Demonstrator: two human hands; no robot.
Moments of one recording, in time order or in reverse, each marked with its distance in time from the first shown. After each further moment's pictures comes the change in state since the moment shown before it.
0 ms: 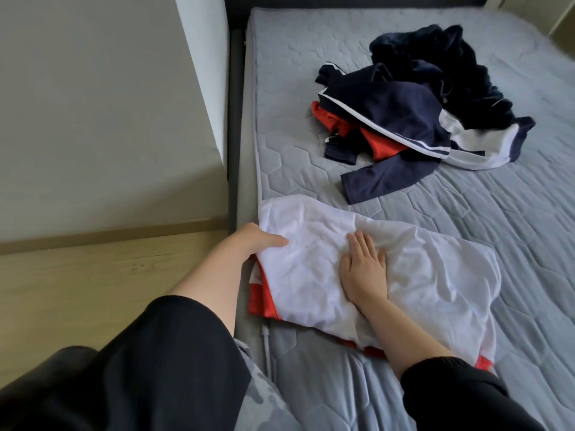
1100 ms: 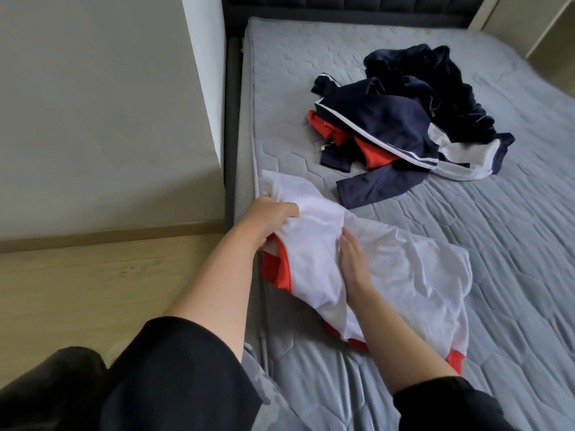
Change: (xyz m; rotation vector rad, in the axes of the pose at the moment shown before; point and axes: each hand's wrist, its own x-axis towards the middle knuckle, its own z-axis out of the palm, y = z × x) left_hand -0.059 0.060 -0.006 -0.449 -0.001 0.221; right_hand -0.001 -0.049 -0.032 1.099 -0.046 0.298
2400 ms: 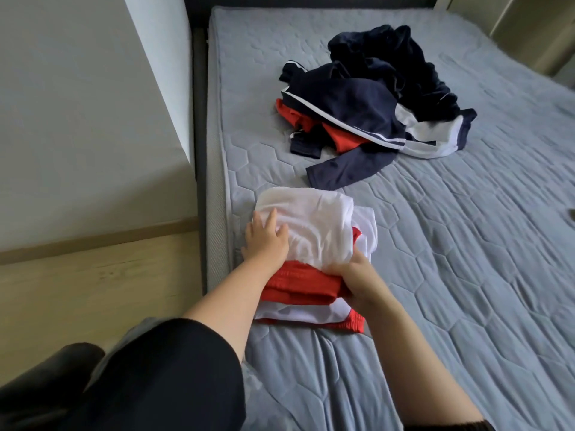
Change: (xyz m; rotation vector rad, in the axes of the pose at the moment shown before) left_hand -0.001 -0.068 0.065 0.717 0.051 0.110; right_hand -0.055 -0.015 -0.058 0.158 -0.149 0.158
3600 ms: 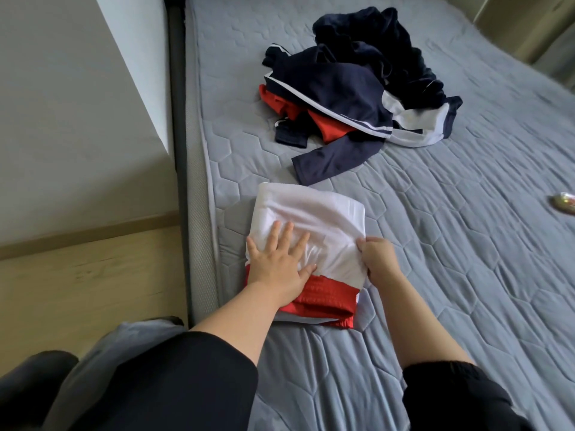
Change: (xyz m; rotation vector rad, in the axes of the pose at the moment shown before) left_hand -0.018 -0.015 0.060 0.731 -0.042 0.416; right_hand 0.054 0.007 -0.067 -0.371 0.456 0.125
